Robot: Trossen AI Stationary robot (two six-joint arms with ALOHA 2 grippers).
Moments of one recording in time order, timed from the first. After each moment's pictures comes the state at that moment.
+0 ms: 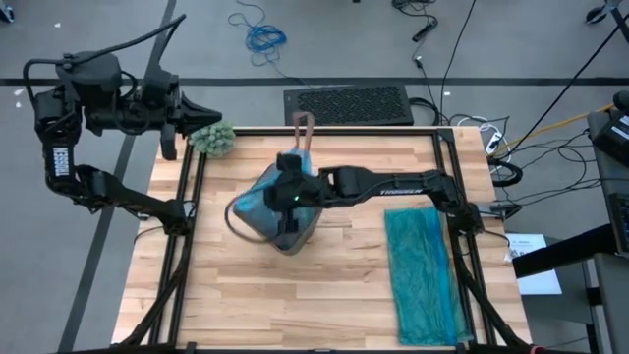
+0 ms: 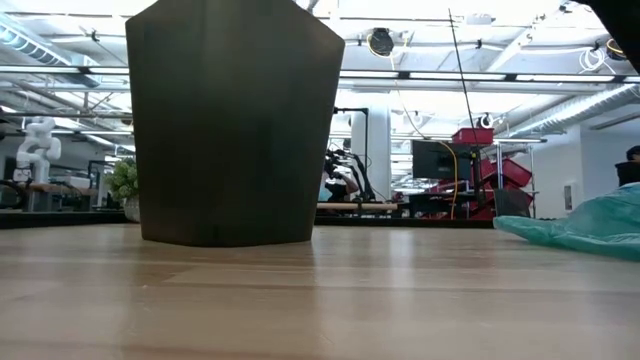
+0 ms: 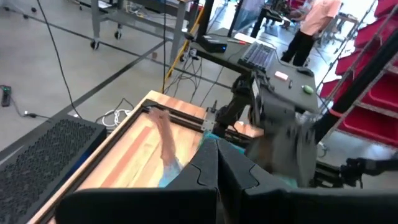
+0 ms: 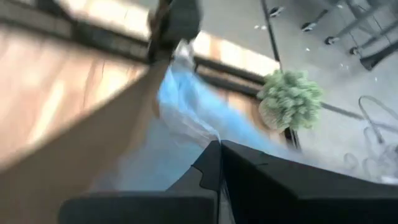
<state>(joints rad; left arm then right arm) 0.38 1.26 2.30 -1.29 0.22 -0.19 0.09 2.15 2.32 -0.79 0.31 -0.25</state>
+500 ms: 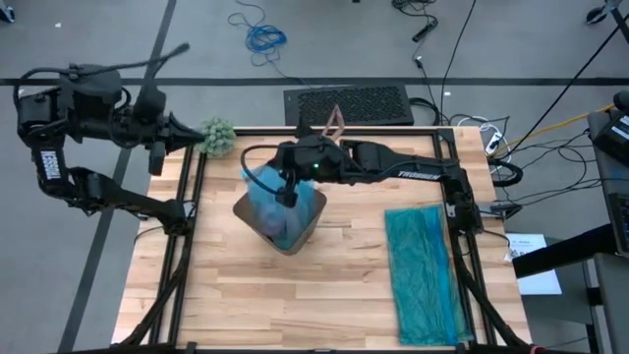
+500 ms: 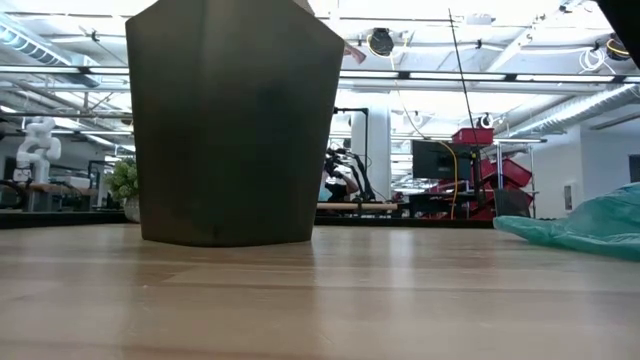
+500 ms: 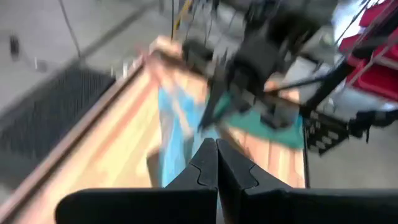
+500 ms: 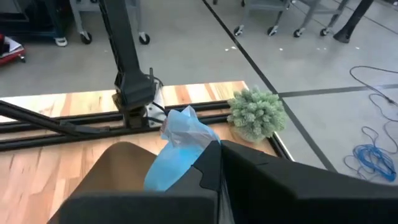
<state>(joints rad) 0.37 1.21 2.30 -1.57 0.21 -0.17 0.01 2.05 2.35 -0.74 0.31 0.03</state>
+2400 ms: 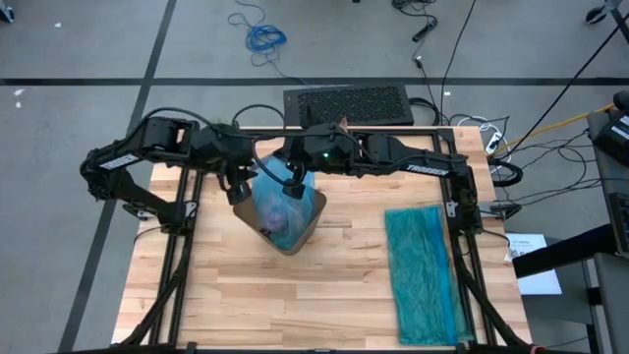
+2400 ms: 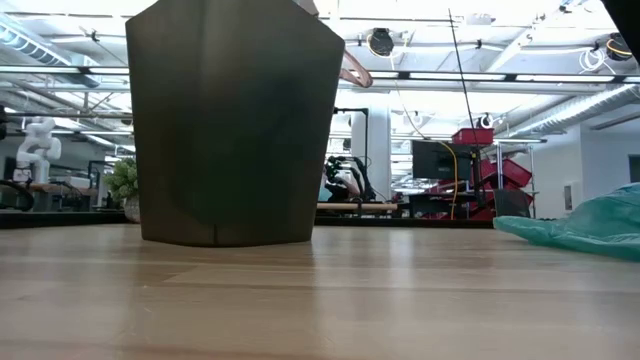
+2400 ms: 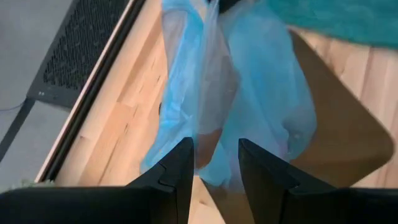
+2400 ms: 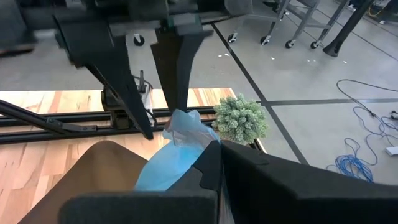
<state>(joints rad) 0.05 1.34 1.86 -1.47 -0.19 -0.22 -0.01 2.00 2.35 -0.76 0.31 -0.05</state>
